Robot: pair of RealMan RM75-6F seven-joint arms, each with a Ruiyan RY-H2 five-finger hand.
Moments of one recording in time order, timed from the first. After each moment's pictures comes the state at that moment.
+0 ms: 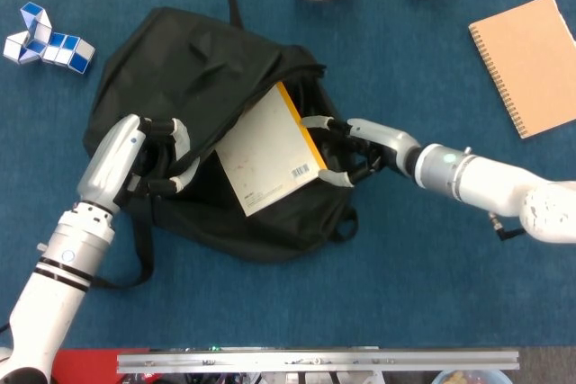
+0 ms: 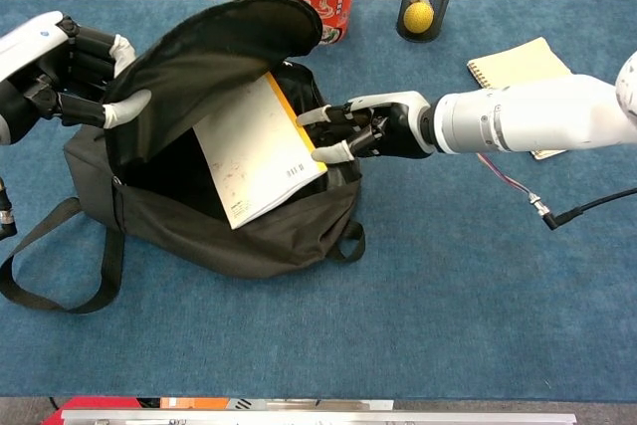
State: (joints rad) left arm -0.39 -1.22 -0.16 -2.11 1.23 1.15 -0.23; right arm 0.87 -1.41 0.36 -1.59 -0.77 0.10 0.49
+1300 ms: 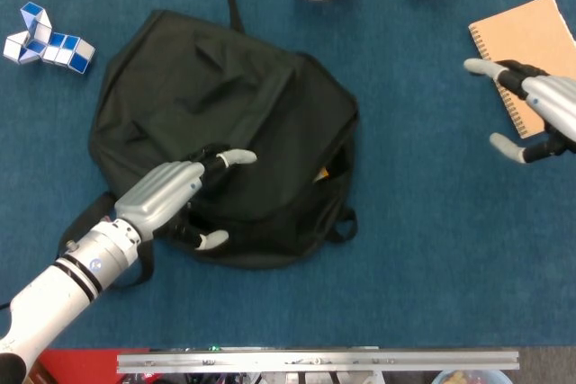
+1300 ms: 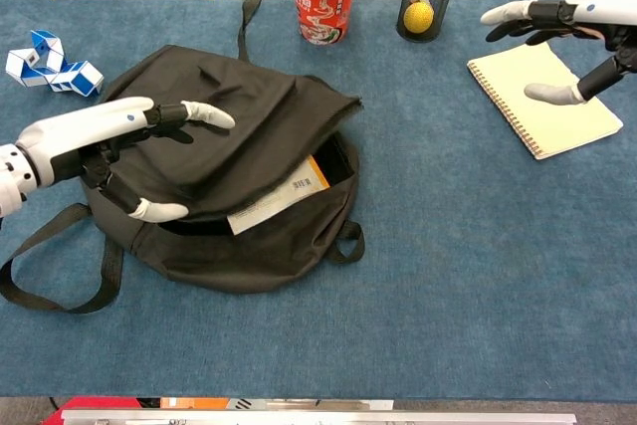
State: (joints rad) left arm -0.57 -1.07 -0.06 -2.14 1.22 0.80 -0.11; right arm 0.59 -0.81 0.19 -1.87 -1.45 0.59 0.52
